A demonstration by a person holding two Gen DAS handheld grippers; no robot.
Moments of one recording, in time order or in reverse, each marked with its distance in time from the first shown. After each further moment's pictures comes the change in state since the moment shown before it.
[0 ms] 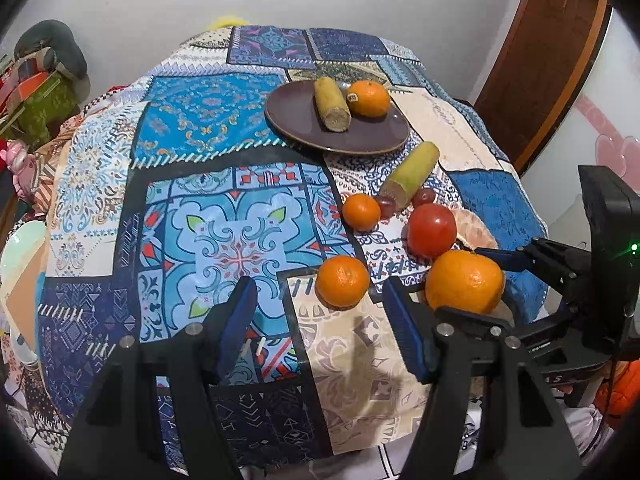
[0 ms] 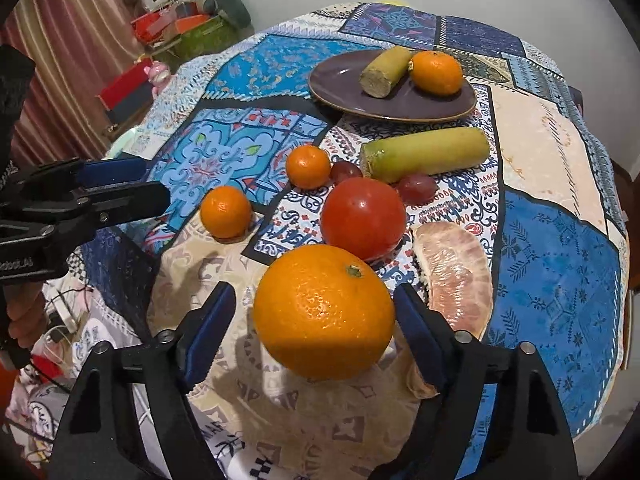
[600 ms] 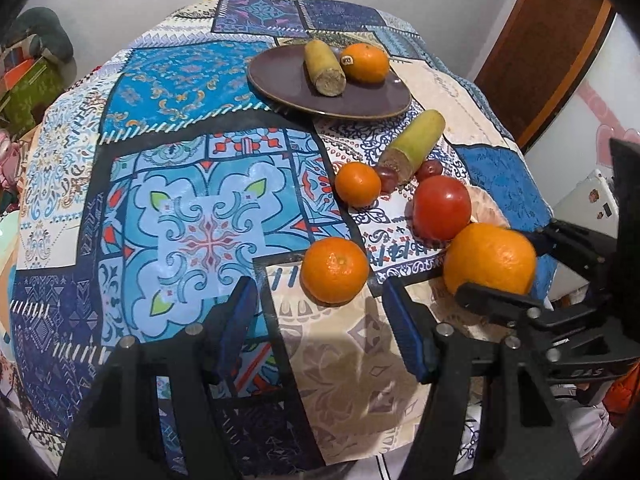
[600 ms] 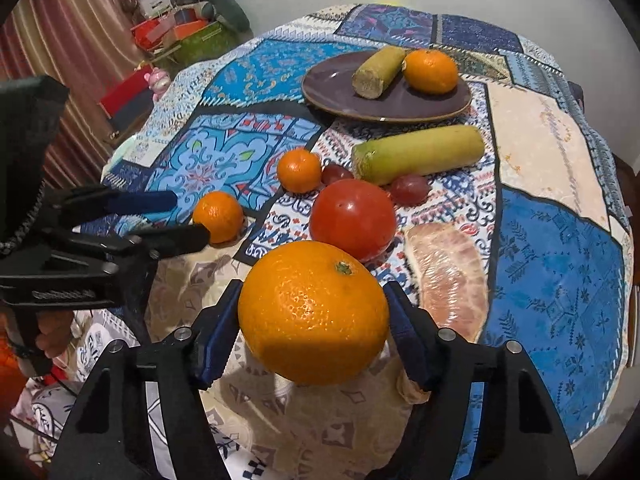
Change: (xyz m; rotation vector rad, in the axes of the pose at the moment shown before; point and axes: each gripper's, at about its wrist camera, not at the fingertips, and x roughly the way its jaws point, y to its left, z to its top) left arm 0.042 -0.005 -0.002 -0.002 0.082 -0.030; right arm -0.004 -0.011 0.003 0.020 -0.023 0.026
